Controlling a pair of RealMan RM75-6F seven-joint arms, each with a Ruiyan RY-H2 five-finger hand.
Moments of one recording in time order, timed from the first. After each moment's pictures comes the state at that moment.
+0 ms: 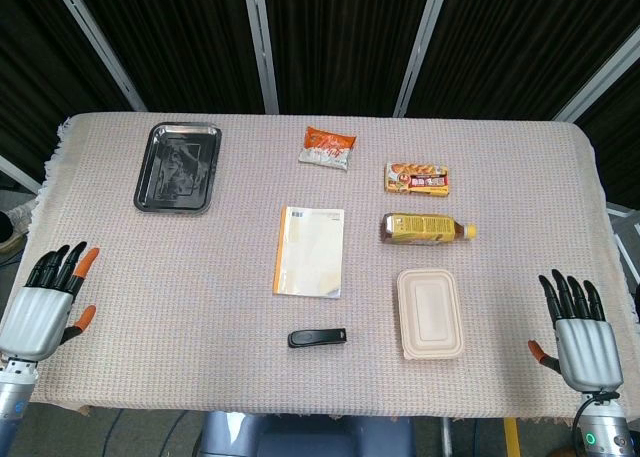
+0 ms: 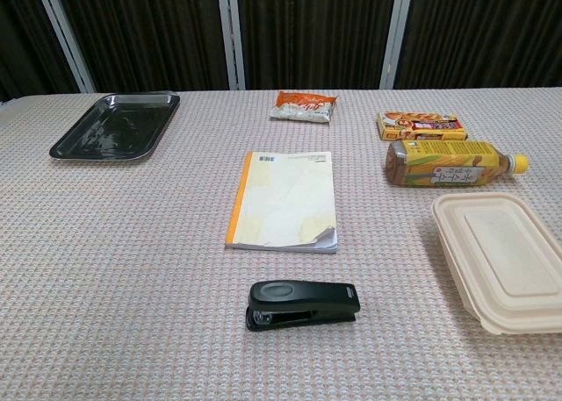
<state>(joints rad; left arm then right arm) -0.16 -1.20 -0.03 -1.54 1.58 1.46 0.27 0.04 -1.20 0.05 -1.64 -1.49 1.50 -0.31</state>
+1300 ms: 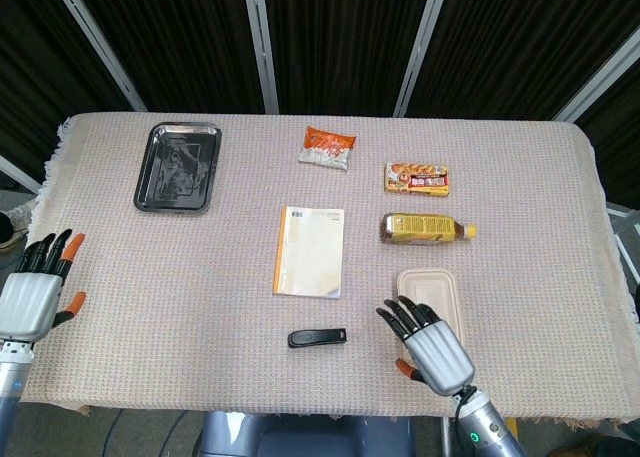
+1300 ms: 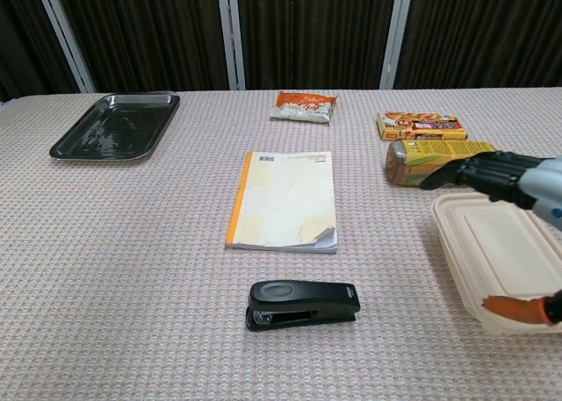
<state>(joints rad) -0.20 -1.22 -0.07 -1.48 1.45 1.39 0.23 0.24 -1.45 -0.03 -1.78 -1.75 1.28 -0.50</state>
